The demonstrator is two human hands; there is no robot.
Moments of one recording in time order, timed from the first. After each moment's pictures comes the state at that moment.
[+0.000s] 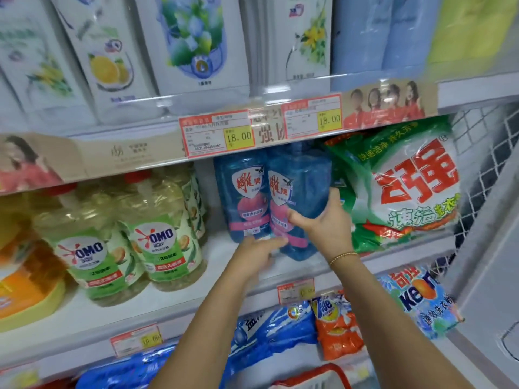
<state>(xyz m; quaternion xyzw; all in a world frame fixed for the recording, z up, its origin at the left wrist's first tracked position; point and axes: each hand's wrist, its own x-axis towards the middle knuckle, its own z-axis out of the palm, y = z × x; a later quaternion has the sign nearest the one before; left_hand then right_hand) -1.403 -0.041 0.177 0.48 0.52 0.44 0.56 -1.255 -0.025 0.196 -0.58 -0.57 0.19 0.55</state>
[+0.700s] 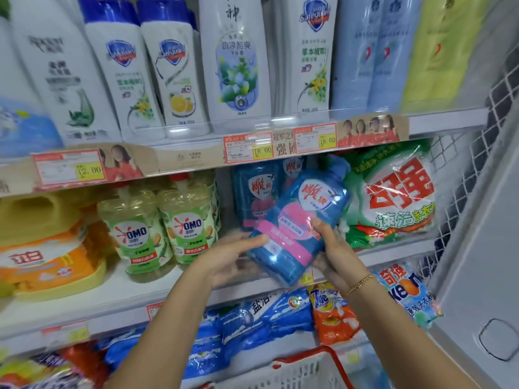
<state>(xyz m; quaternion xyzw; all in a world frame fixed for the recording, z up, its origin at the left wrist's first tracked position) -1.462 -0.115 0.228 0.49 0.48 0.37 0.63 -1.258 -0.102 0.195 -0.36 -0.36 0.63 0.58</state>
